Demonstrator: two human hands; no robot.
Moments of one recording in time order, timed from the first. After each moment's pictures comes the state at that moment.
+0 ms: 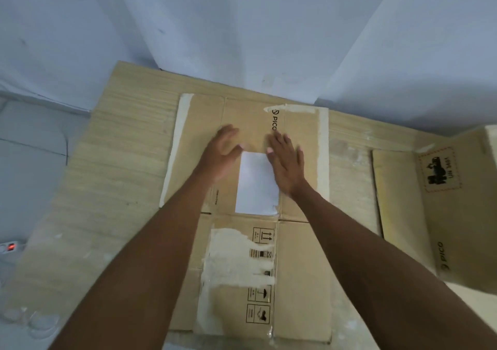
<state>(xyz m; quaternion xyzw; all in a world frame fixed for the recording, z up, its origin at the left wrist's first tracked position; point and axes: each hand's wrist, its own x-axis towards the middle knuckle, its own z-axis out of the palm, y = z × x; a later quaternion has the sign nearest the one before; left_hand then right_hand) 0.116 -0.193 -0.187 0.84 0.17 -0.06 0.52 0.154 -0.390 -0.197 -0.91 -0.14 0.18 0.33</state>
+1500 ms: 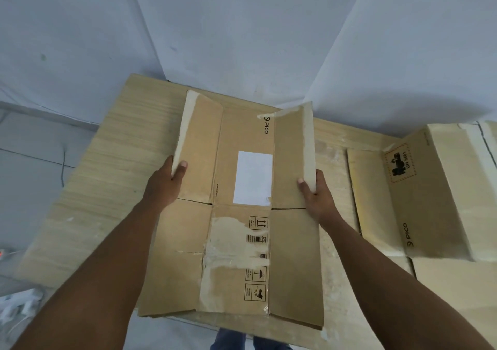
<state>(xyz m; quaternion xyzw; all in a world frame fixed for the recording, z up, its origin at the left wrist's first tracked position) -0.009 -0.133 -0.167 0.87 0.30 -0.05 0.38 0.077 -0.494 -0.156 -0.84 0.04 0.18 0.51</state>
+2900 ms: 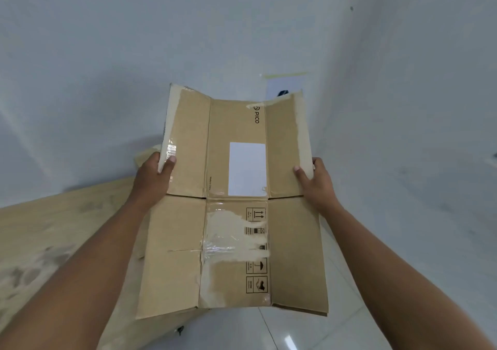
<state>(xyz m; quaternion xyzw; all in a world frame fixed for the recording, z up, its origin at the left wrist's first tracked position) -0.006 -0.728 0.066 0.88 -0.09 0.08 0.46 -0.146 -1.072 0.087 -0.84 0.21 -0.20 0.46</state>
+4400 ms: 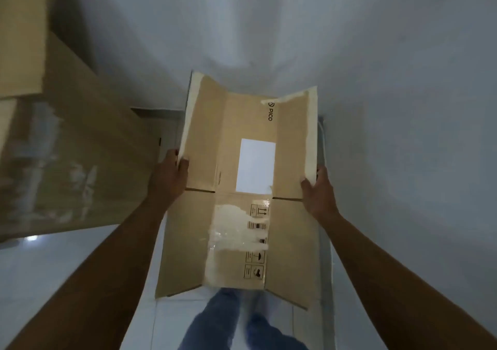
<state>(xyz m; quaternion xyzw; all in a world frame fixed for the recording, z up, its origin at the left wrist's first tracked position) 0.072 -1.261 -0.388 0.89 0.24 -0.11 0.37 0.076 -1.592 -0.374 -0.88 0.21 0.15 0.39</state>
